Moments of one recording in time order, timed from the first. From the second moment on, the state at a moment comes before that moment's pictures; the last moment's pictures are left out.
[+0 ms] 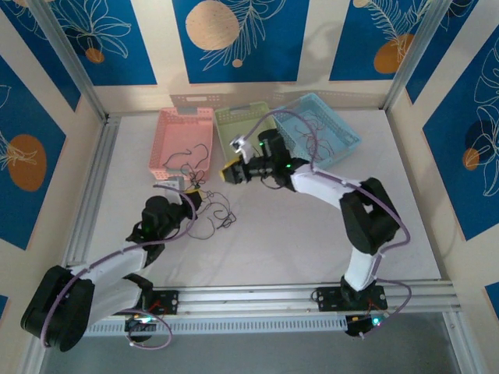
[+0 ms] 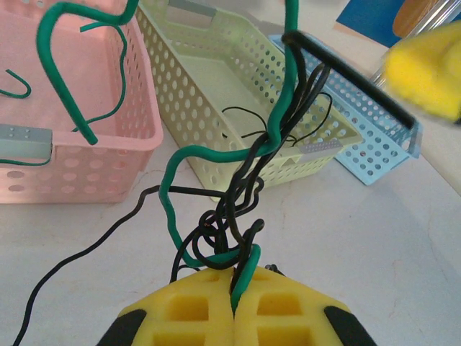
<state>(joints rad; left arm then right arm) -0.43 1.05 0.25 0.54 0.10 -0.47 0.63 1.81 1.22 0.02 -0.65 0.10</state>
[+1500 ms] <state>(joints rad) -0.43 1.04 0.25 0.55 0.08 -0.48 0.56 1.68 1.02 0.20 -0.58 -0.03</state>
